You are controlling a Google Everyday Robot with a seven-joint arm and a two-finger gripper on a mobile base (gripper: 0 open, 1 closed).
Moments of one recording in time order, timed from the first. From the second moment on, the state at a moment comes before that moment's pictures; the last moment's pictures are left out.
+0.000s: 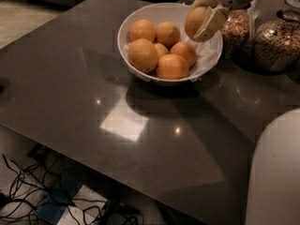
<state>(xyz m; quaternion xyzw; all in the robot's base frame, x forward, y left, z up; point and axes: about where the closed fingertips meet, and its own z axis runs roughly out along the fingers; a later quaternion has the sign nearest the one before) 0.689 -0.147 0.988 -0.67 0.64 0.07 0.37</state>
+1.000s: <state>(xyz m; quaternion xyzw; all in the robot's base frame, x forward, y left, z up) 0.636 -0.131 0.988 -0.57 0.68 0.13 0.44</state>
